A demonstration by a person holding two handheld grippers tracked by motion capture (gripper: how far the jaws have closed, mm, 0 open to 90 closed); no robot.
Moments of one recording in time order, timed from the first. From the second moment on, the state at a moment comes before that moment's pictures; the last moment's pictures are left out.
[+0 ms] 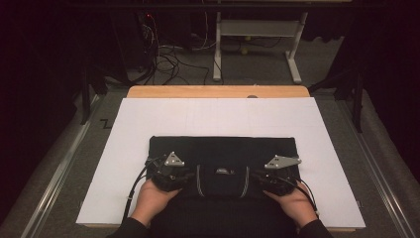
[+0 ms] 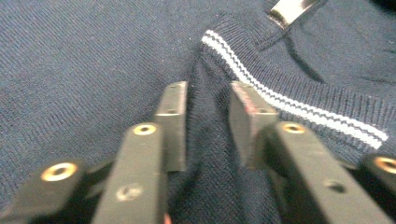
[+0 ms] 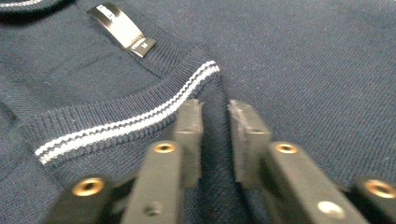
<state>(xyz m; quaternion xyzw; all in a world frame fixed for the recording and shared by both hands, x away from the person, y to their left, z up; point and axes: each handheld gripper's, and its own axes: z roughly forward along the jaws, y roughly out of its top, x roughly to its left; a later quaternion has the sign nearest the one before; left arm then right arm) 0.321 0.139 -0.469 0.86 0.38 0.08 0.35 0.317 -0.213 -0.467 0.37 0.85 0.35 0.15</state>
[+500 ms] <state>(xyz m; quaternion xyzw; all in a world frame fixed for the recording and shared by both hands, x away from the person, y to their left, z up) 0.301 0.153 -0.450 0.83 0.36 0.08 0.41 0.298 -0.224 -0.450 0.35 0.82 0.42 0.17</state>
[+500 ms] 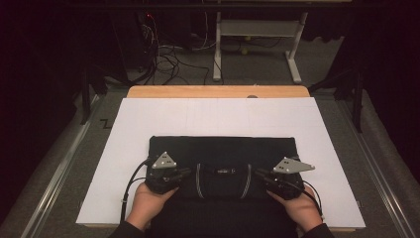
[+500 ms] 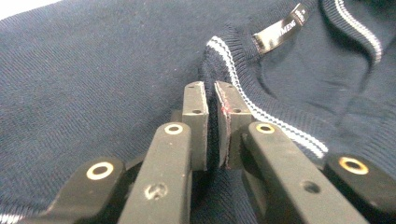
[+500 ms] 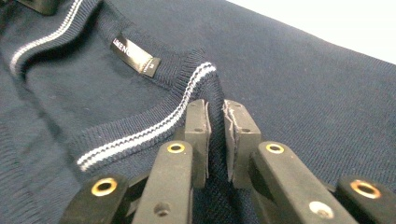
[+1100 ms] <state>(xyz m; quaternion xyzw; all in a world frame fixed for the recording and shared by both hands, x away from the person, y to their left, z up) 0.229 0.160 -0.436 0.84 0.32 0.07 0.44 0.240 -0.239 -0.433 0.29 0.82 0.47 0.15</state>
